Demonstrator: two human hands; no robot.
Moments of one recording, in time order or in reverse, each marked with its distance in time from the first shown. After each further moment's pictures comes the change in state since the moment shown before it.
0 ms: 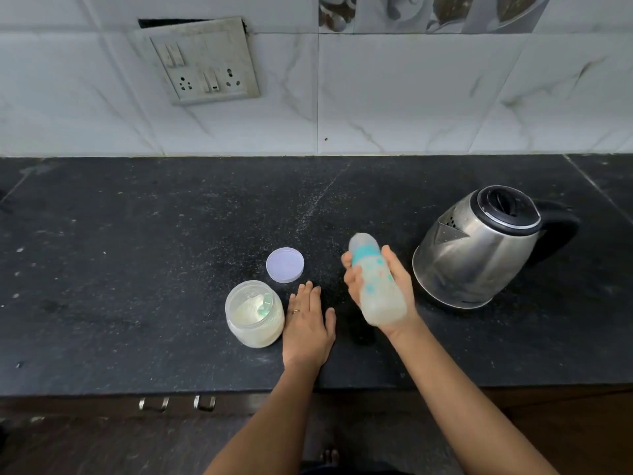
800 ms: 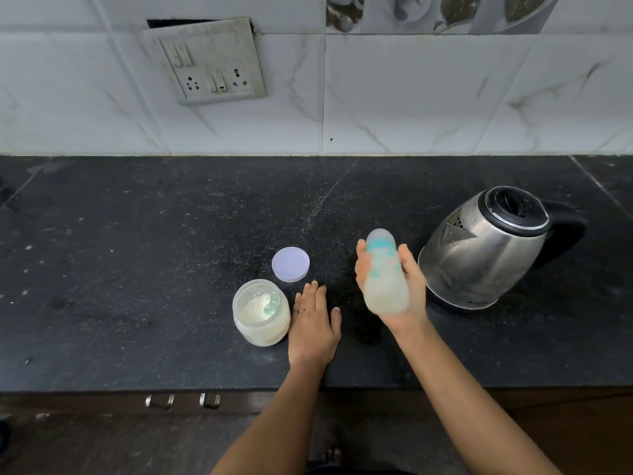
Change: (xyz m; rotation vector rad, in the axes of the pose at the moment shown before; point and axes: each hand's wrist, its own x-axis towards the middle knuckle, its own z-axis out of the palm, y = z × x) left_hand 0.001 -0.001 0.000 -0.030 -0.009 -0.011; right_hand 0.005 -0.004 -0.010 0.095 0.001 -0.100
